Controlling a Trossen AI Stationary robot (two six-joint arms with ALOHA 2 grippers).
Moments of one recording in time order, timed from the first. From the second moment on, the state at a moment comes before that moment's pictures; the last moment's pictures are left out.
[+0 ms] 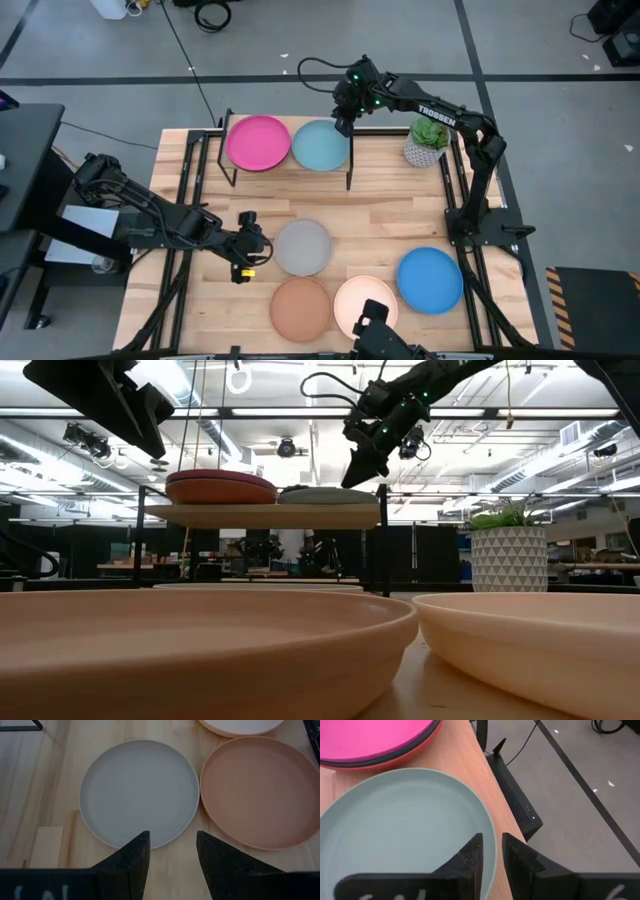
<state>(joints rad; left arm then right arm) -0.47 1.18 0.83 -0.55 -0.31 -0.34 -0.67 1.85 1.75 -0.67 -0.23 -0.24</state>
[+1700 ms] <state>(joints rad) -0.47 1.18 0.83 -0.66 -0.33 -0.43 0.25 1.82 1.20 -0.40 0.06 -0.33</state>
